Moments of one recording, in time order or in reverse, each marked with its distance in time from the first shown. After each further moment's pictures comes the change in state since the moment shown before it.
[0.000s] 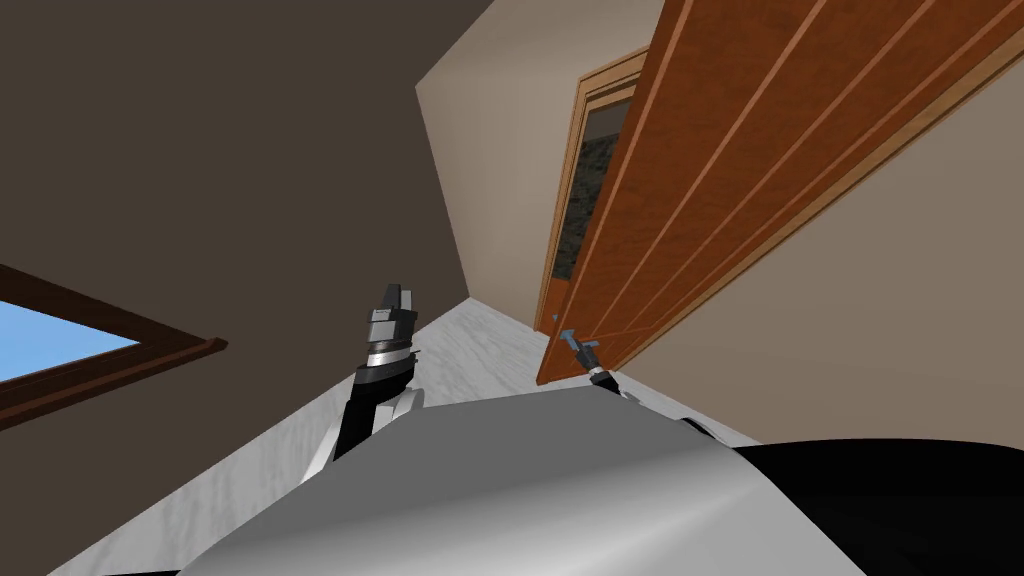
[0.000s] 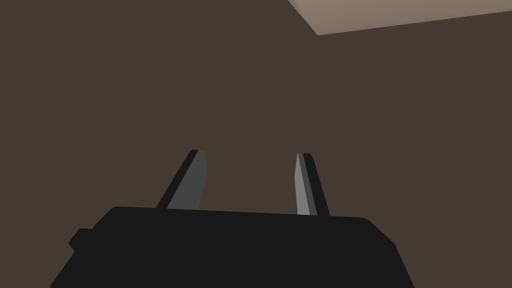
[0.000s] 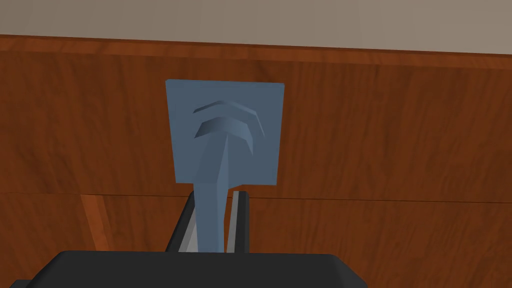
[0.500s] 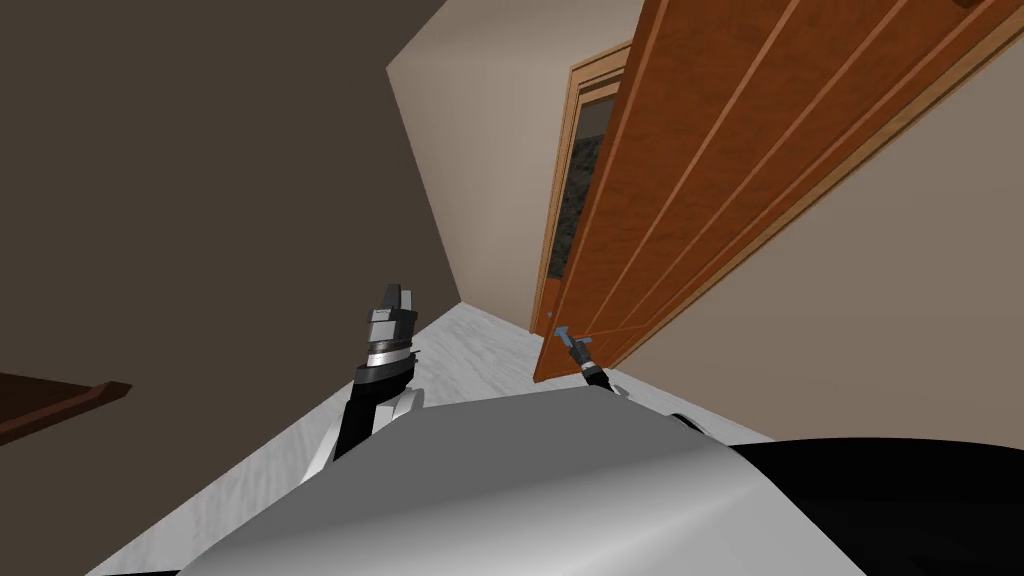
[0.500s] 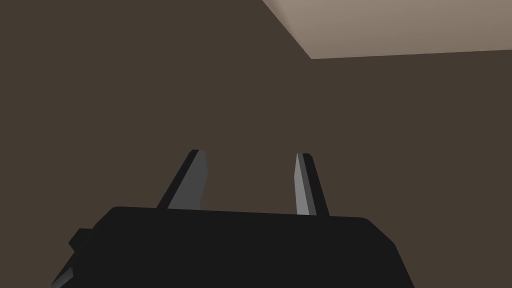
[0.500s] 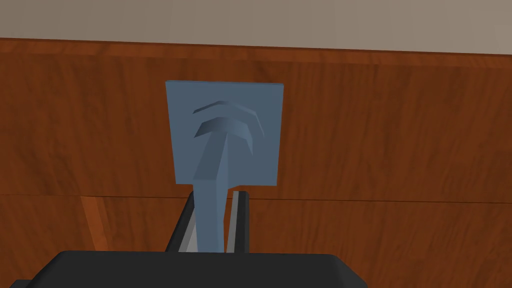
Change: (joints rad) arm -0.026 0.034 0.011 -0.046 0.005 0.069 0.022
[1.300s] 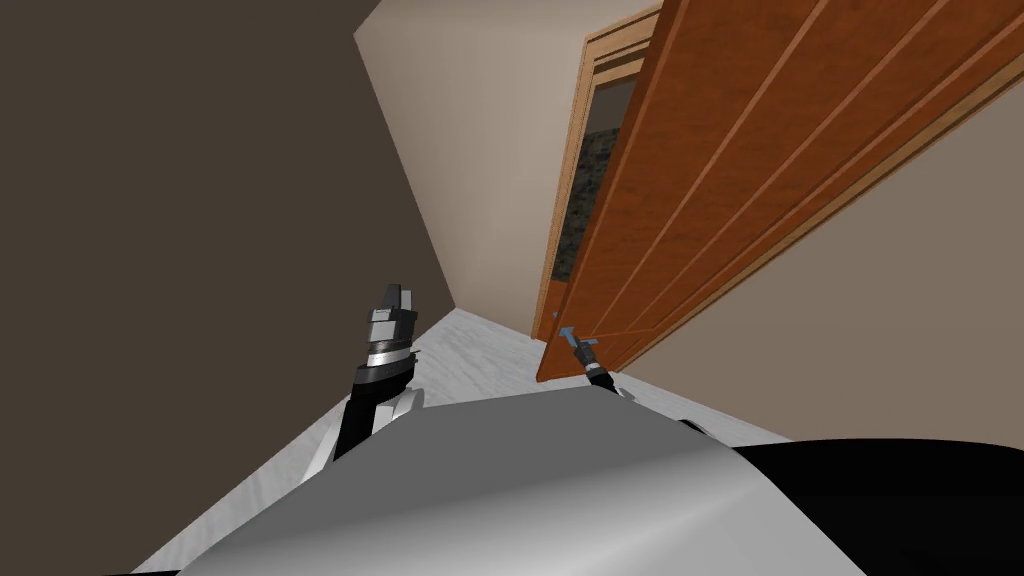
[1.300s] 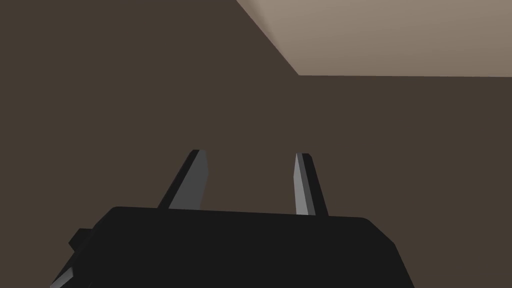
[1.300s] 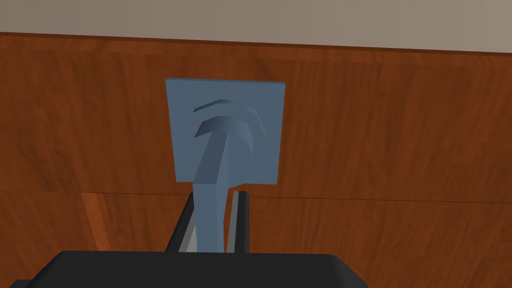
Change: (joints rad) arm 0.023 -0.003 -0.061 -0.015 -0.006 0.019 0.009
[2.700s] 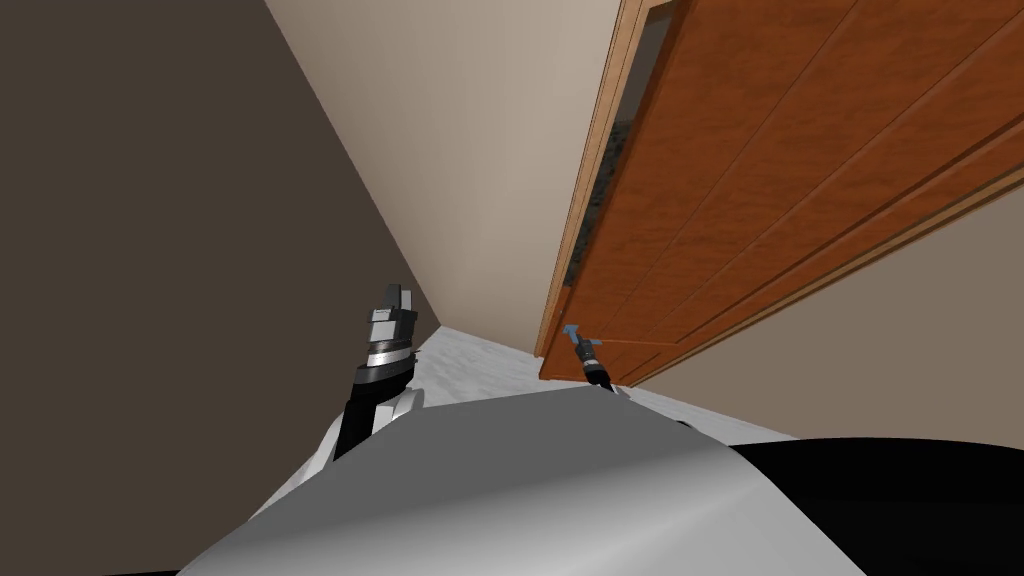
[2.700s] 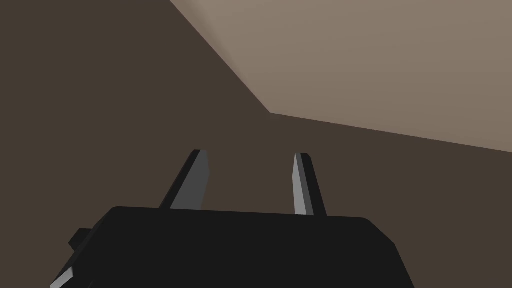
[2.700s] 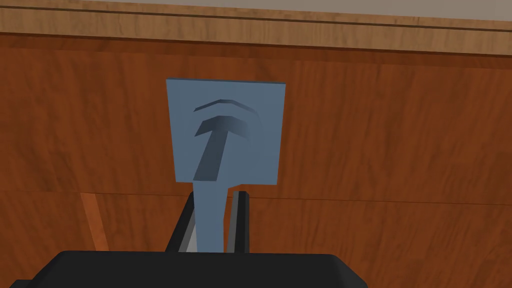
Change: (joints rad) arm -0.022 0.060 -0.117 -0.016 -0.052 0.092 0.098
